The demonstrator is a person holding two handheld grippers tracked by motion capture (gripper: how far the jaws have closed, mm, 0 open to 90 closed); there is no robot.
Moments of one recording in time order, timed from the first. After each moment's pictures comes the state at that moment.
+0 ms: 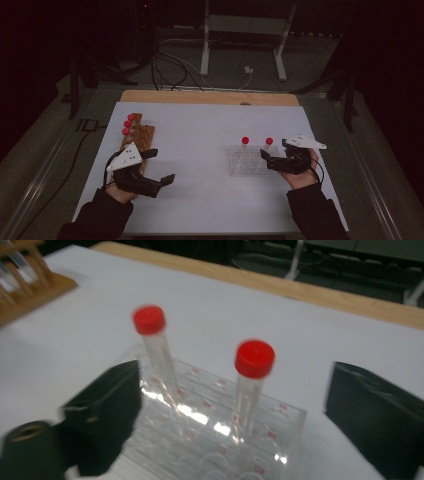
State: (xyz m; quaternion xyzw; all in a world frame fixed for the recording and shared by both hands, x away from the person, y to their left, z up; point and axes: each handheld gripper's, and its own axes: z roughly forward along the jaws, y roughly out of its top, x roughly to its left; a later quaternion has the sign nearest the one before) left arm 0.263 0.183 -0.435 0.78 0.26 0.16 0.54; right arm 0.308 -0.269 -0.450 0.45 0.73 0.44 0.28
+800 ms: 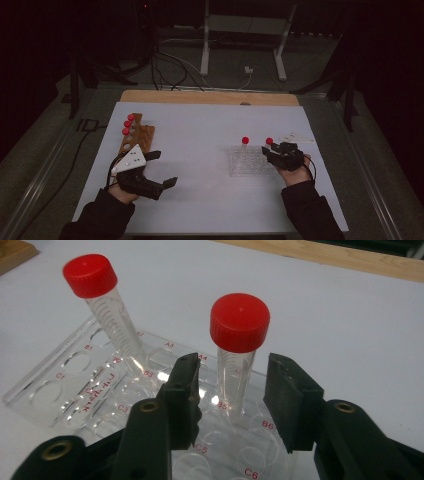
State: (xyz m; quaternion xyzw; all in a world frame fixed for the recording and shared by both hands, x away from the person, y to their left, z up) left arm 0.265 0.178 -0.441 0.79 0.24 0.15 0.54; right arm 0.332 -0.265 -0.472 0.48 0.74 0.40 0.25
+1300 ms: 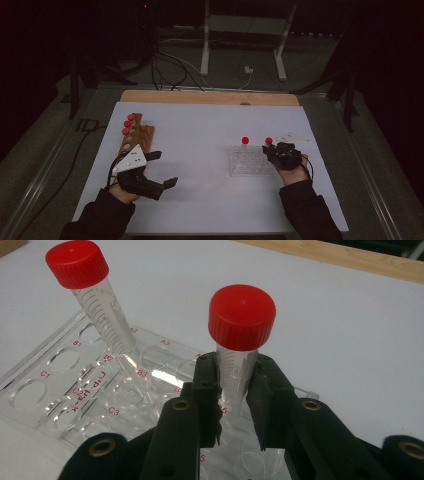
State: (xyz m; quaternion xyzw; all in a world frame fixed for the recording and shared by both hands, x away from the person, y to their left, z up) left arm 0.265 0.177 -0.442 0.80 0.24 0.15 0.53; right arm 0.336 -0.261 -0.476 0.47 0.75 0.39 0.27
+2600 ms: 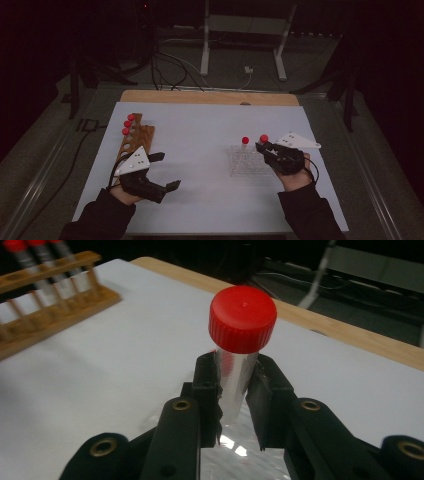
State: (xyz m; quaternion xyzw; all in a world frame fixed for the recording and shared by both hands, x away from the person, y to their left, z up) left arm 0.259 0.168 -0.438 0.80 0.23 0.15 0.53; right arm 0.286 -0.233 -0.415 0.38 0.75 0.46 0.28
